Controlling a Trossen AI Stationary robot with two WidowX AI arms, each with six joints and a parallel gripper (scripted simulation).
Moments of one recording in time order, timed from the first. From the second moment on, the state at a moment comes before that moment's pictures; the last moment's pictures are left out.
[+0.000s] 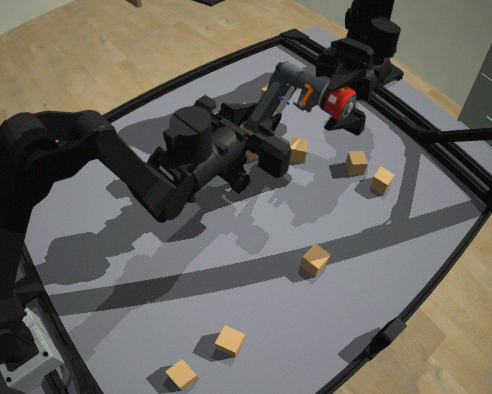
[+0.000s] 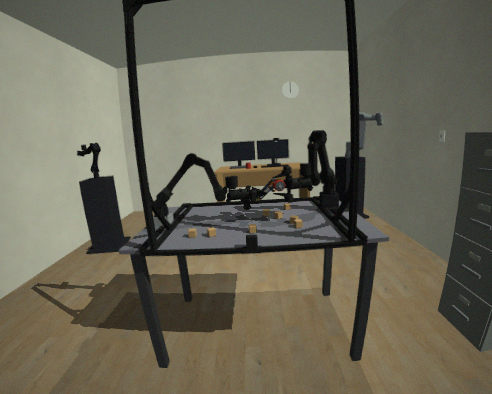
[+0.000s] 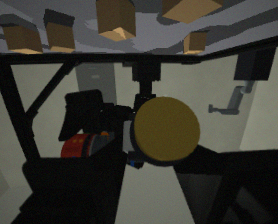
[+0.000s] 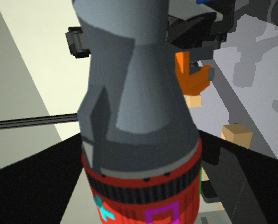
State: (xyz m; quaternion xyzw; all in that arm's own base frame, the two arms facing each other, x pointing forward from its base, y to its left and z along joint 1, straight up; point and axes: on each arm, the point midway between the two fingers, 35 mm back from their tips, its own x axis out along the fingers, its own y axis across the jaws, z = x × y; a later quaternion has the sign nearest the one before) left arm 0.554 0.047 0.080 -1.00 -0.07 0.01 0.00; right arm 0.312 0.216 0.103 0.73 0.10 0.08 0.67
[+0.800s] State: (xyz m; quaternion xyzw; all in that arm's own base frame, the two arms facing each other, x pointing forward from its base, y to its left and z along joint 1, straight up) left arm 0.556 0.030 0.086 -1.00 -0.04 0.00 0.00; right arm 0.369 0.271 0.150 0.74 0.20 0.01 0.64
